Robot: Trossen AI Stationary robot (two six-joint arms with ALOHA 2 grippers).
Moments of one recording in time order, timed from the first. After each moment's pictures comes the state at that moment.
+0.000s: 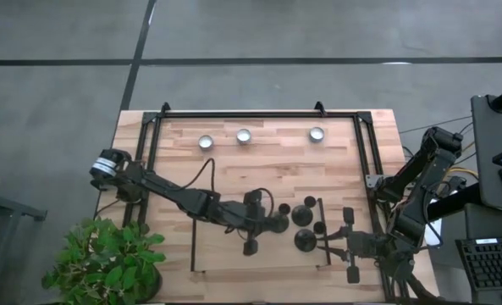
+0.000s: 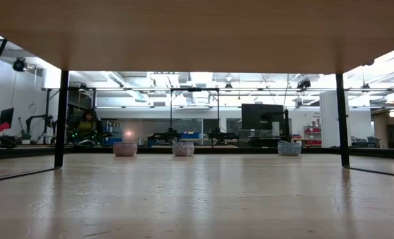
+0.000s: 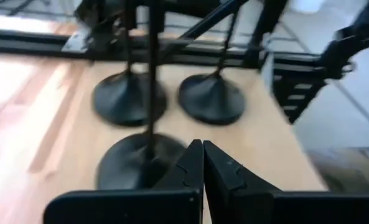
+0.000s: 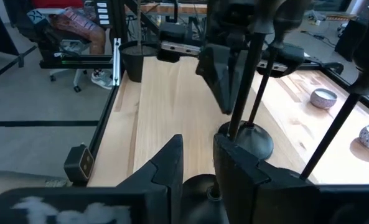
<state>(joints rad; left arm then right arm) -0.33 1.71 1.22 0.13 -0.17 -0.25 1.03 1.26 0.92 -0.26 1.00 0.54</state>
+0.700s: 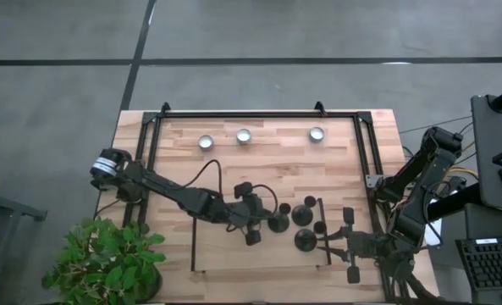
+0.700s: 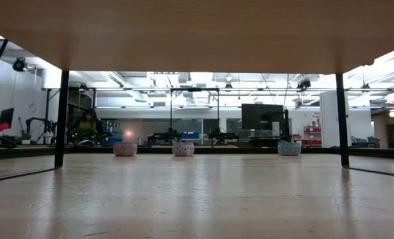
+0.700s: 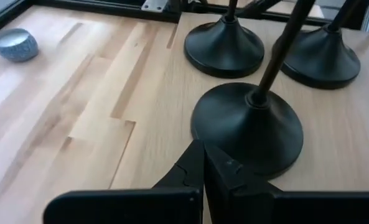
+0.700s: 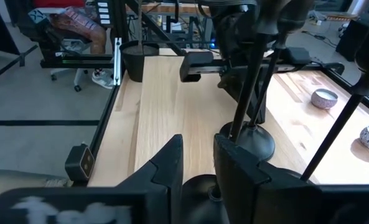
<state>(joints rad) -0.33 1.71 1.22 -0.06 -0.39 -0.34 1.03 1.26 0.92 -0.26 0.99 0.54</state>
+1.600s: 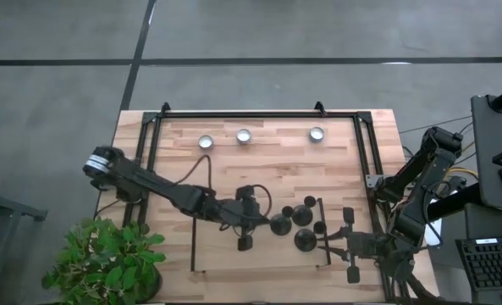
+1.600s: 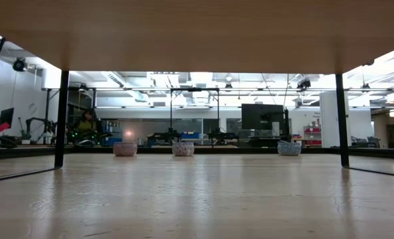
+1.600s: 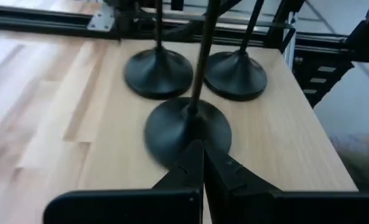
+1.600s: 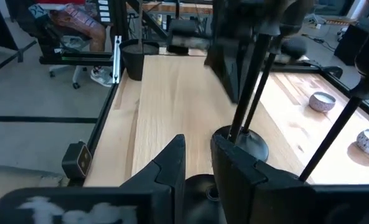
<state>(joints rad) -0.34 1.64 1.22 -0.04 -0.22 -0.26 1.03 1.26 0.92 -0.26 0.99 0.51</state>
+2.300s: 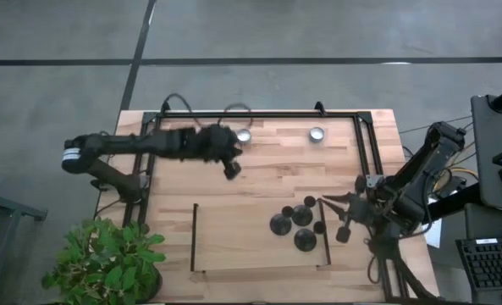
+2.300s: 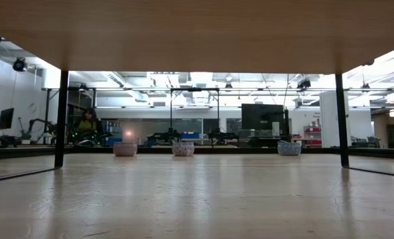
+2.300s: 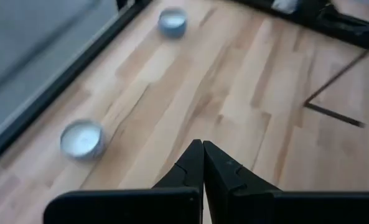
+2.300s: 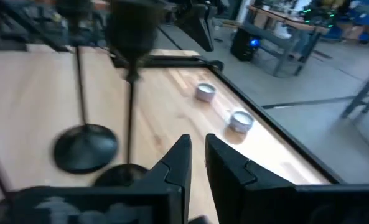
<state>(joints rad) 0.14 1.37 1.22 -0.52 -0.20 -0.27 0.92 1.12 0.88 -0.73 1.24 0.79</state>
